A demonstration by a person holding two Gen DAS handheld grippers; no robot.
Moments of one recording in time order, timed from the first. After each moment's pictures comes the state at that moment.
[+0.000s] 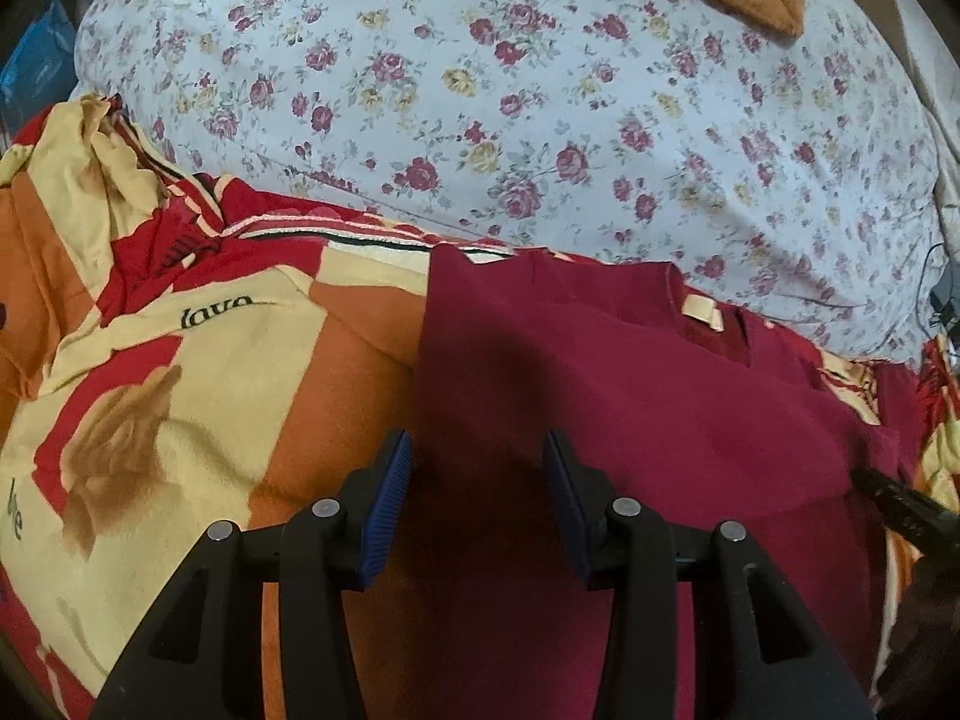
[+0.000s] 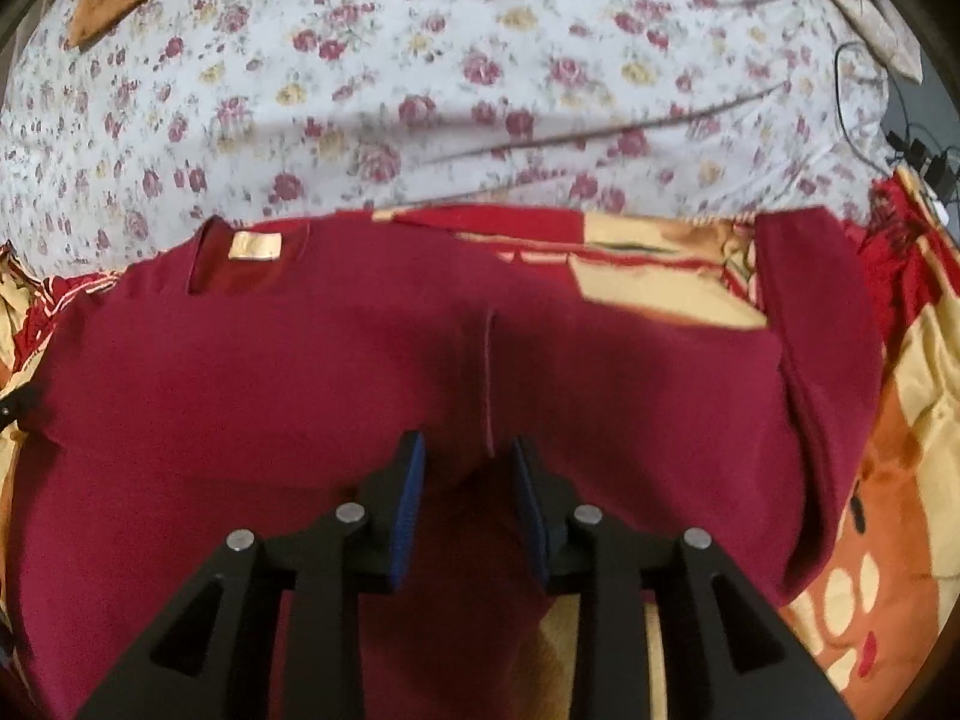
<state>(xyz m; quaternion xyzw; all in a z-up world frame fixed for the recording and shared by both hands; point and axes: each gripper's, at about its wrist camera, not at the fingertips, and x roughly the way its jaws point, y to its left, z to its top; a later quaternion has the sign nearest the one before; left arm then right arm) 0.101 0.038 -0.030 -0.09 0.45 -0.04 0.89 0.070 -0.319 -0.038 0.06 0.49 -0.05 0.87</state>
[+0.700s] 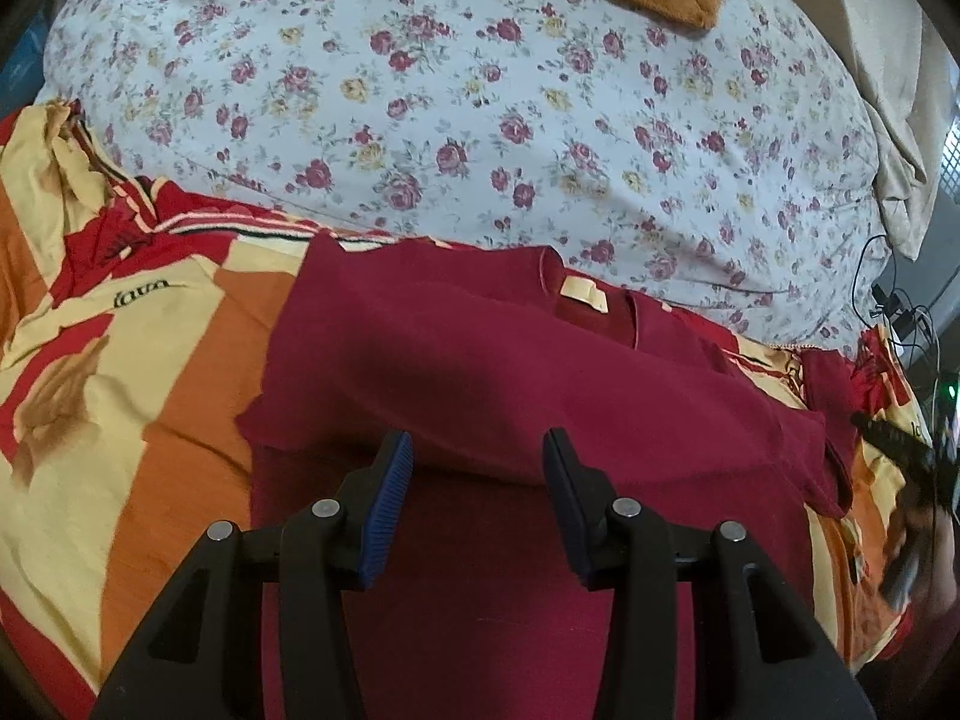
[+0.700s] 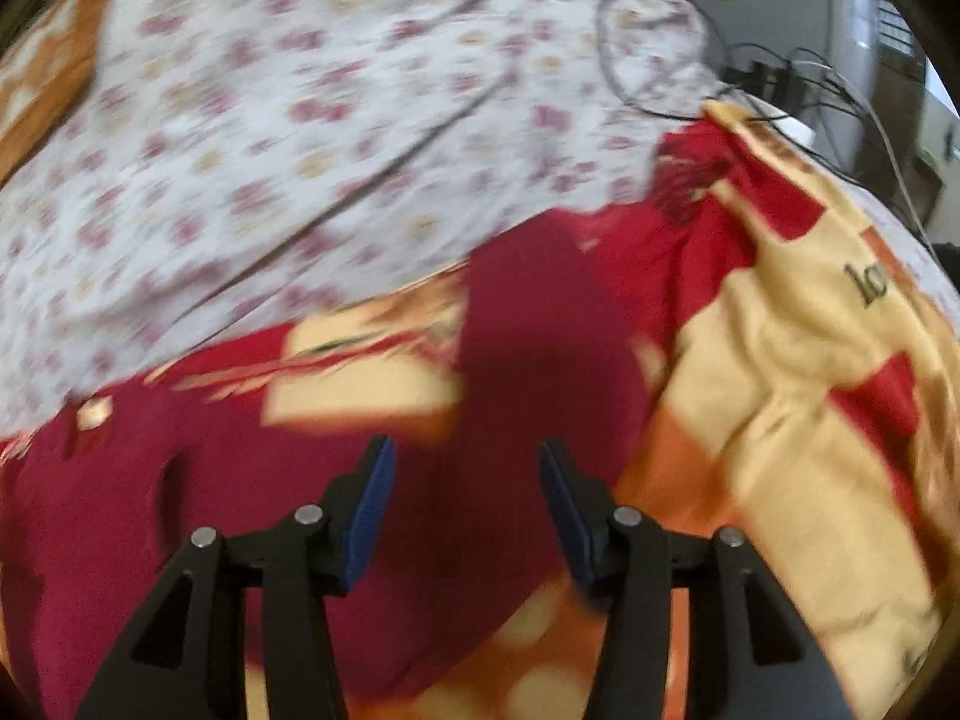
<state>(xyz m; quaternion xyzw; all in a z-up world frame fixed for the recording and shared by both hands) 0.076 -0.017 -0.014 -0.12 0.44 -0.09 0.88 0.052 -0.493 -0.006 0.13 0.44 -0.20 0.87</state>
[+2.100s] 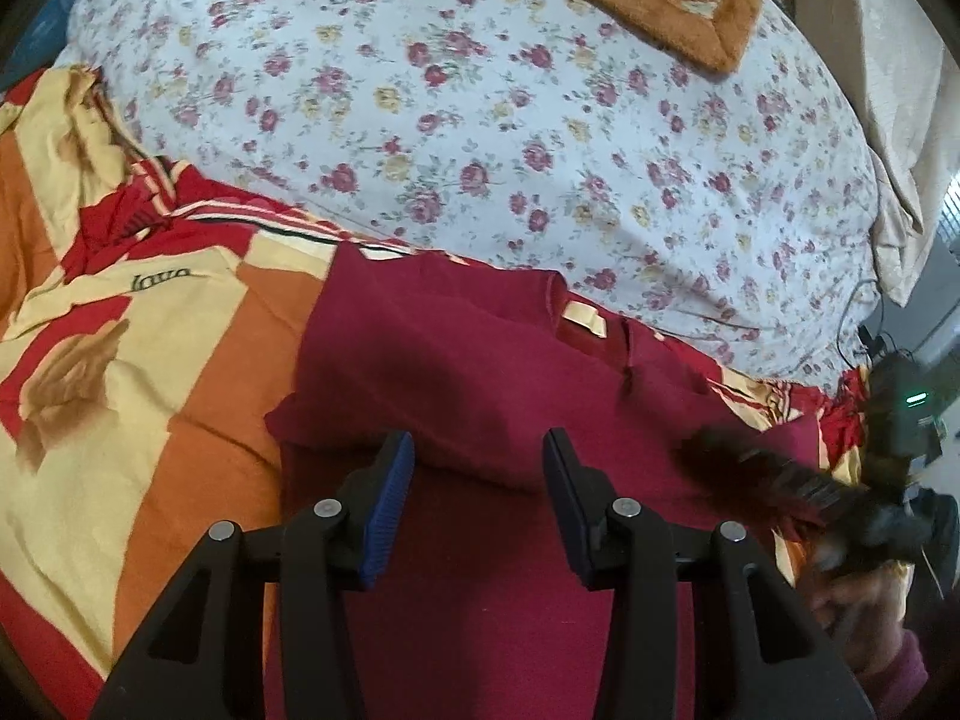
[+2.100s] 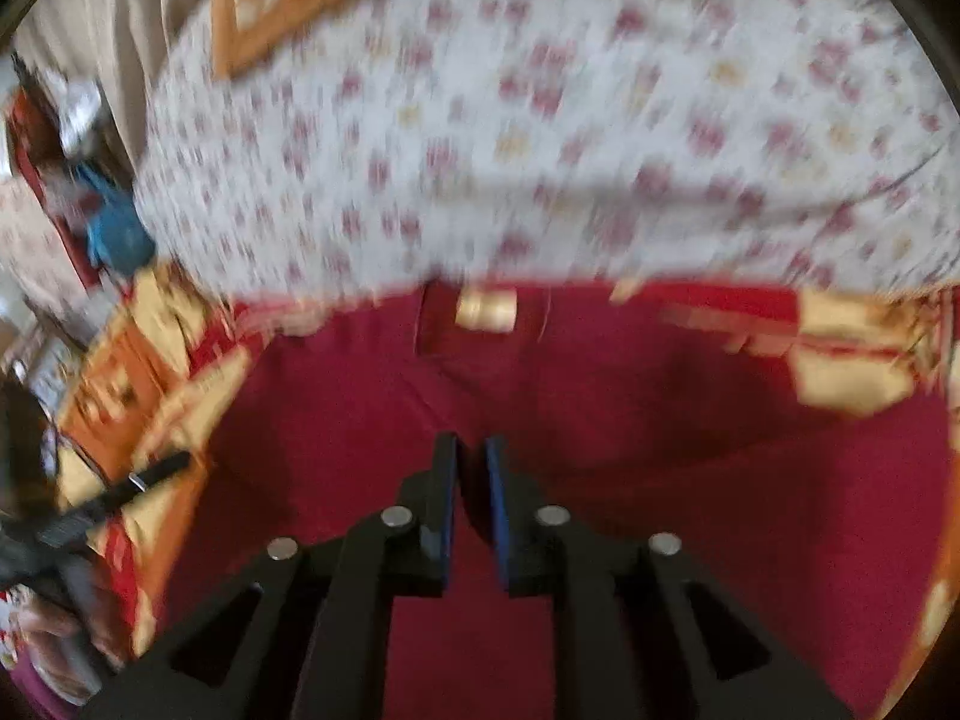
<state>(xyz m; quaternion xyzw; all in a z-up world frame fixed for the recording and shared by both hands) 0.072 0.003 0.001 -0.16 0.43 -0.10 0.88 0.114 -0.265 -0.012 0.13 0.49 0.16 0.85</state>
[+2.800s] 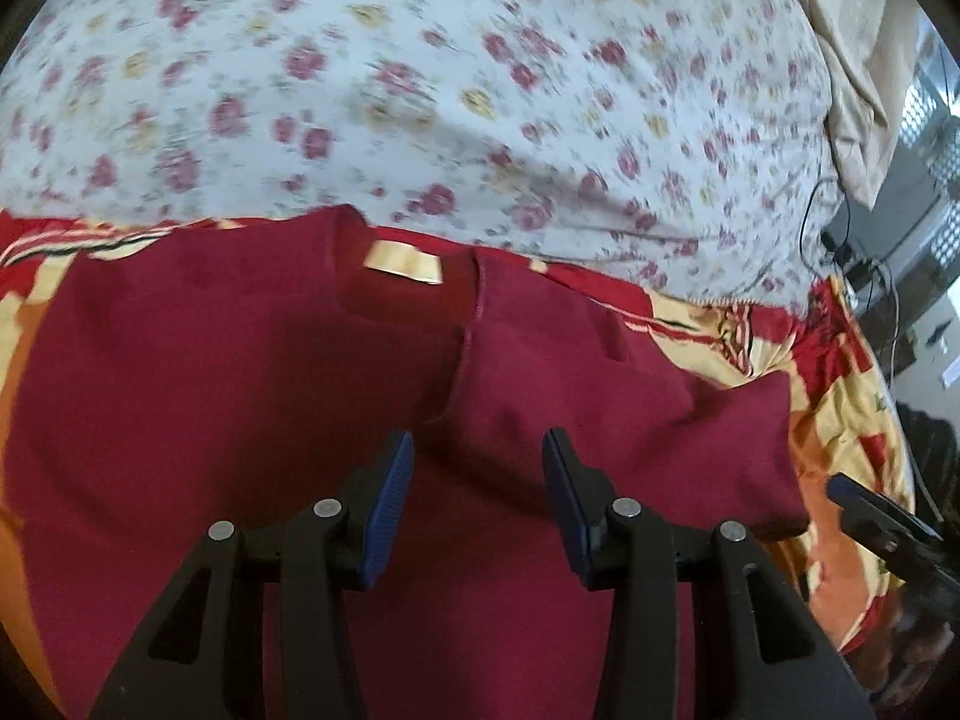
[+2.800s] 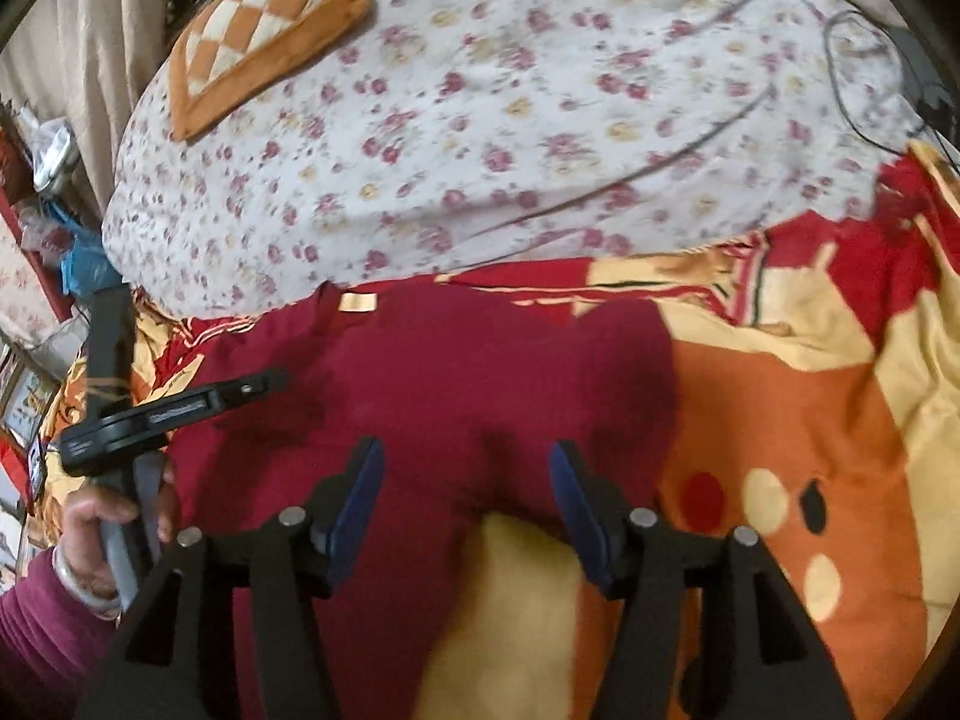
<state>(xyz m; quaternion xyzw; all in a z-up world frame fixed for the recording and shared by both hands) 0.132 -0.135 -0.030 -0.10 0.48 -0.19 0.85 0.008 -0.397 0.037 0.15 0.45 0.08 0.88</state>
